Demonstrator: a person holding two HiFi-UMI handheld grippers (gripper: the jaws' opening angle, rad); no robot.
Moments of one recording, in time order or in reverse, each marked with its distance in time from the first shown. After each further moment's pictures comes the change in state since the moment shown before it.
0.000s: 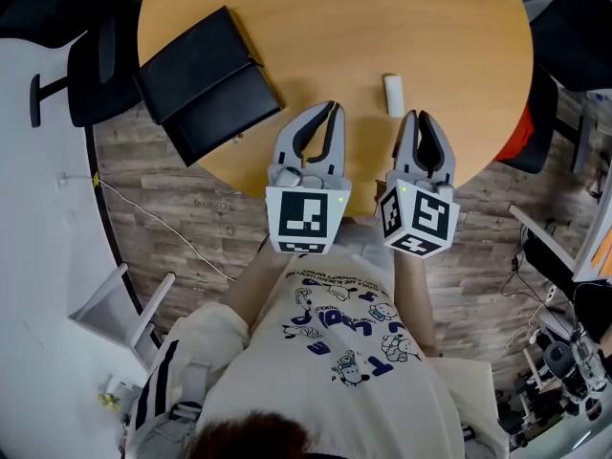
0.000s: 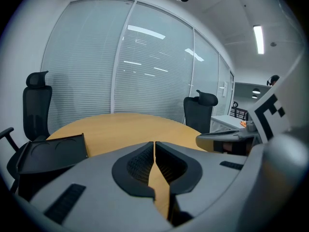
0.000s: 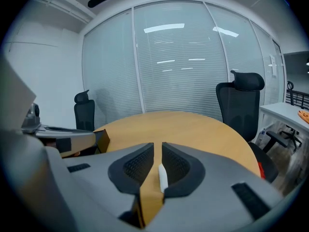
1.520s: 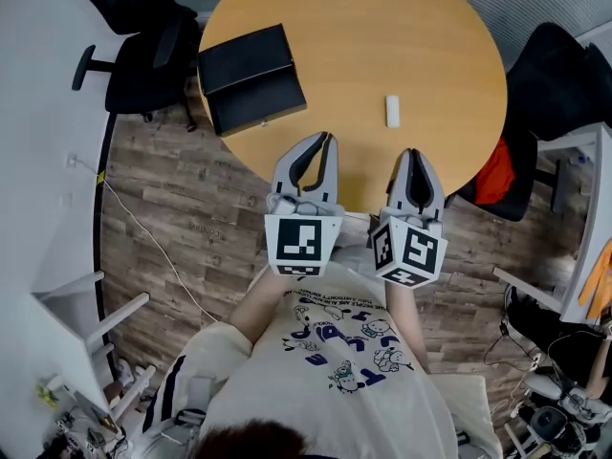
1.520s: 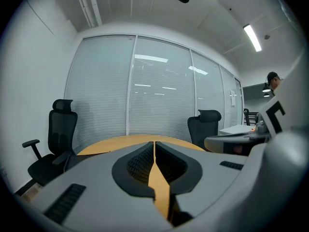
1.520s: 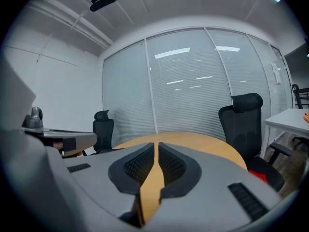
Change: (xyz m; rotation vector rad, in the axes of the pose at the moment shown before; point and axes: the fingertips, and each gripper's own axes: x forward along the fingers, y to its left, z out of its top) left arm -0.155 -0.038 0.035 0.036 -0.250 0.185; right arm -0.145 0.036 0.032 -0.038 -0.251 0.129
